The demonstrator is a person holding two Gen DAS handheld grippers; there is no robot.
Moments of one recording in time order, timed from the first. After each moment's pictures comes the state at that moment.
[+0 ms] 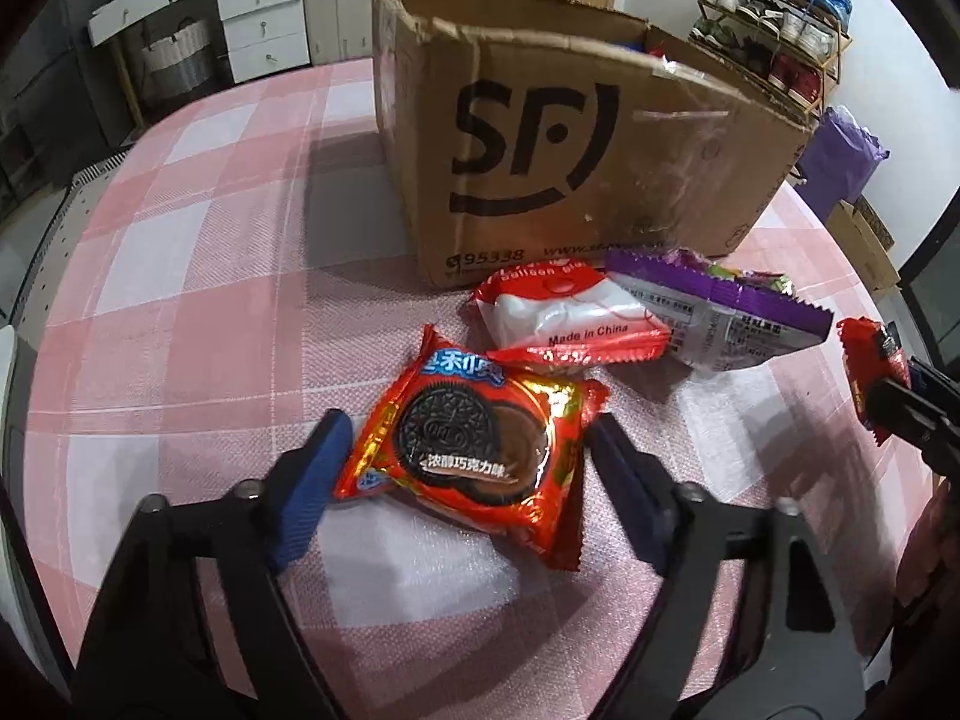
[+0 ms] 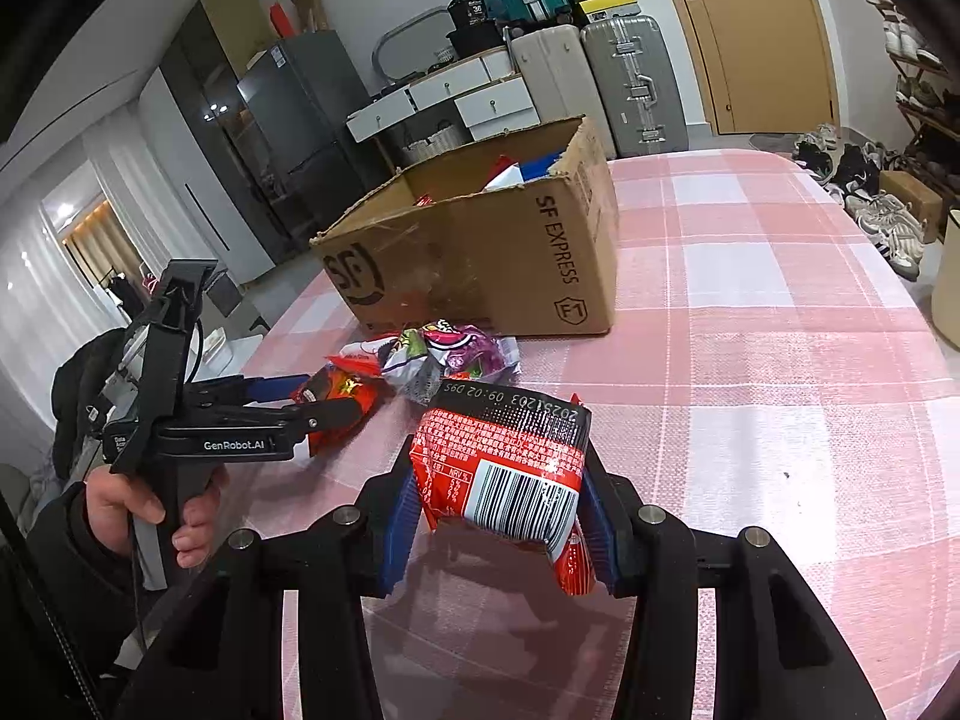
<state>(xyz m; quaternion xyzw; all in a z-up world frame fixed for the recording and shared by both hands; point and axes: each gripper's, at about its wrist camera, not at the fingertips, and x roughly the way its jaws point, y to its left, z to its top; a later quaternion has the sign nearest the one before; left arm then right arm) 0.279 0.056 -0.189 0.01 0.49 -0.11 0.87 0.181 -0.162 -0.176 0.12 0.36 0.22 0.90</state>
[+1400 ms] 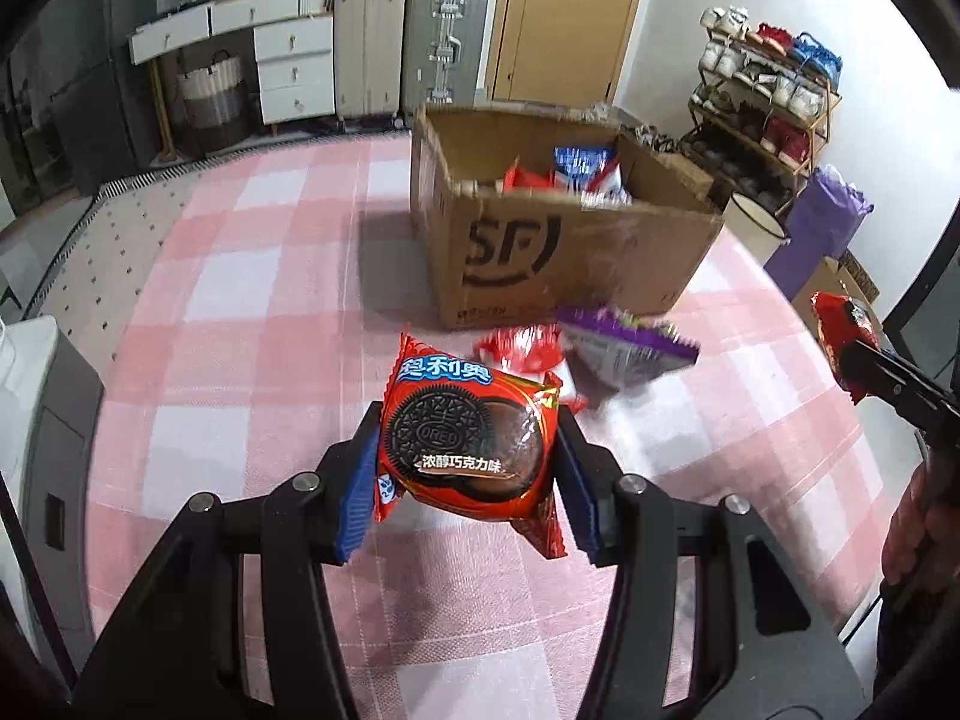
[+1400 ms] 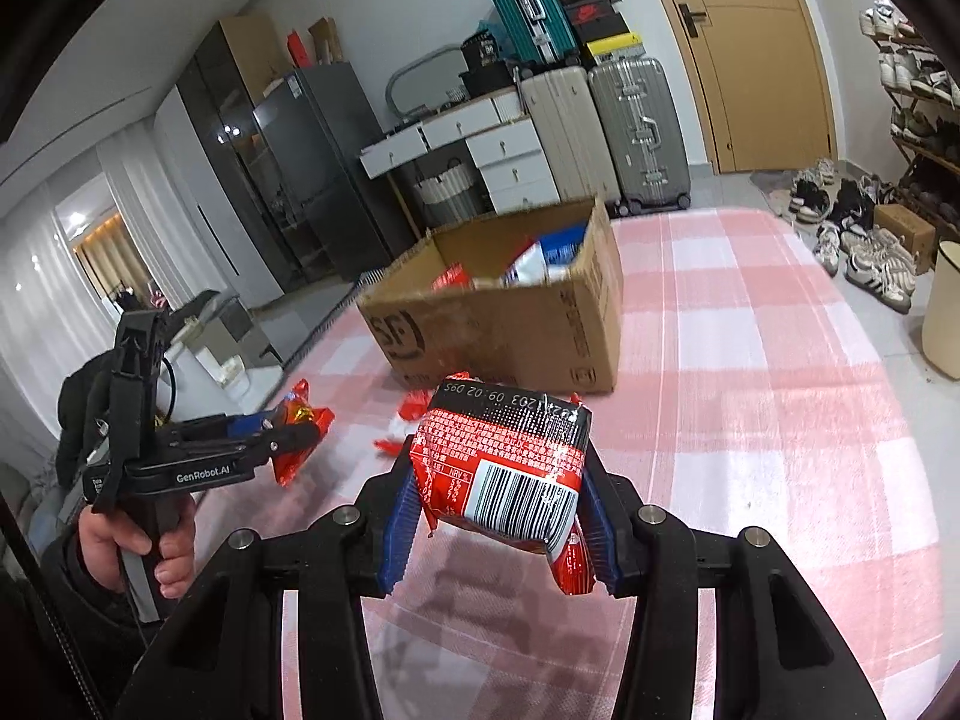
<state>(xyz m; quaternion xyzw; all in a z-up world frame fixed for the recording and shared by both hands) 0.203 0.071 -0.108 -0.02 0.41 -0.10 0.90 0.152 -0.173 -0.117 0.12 0.31 0.22 0.92</state>
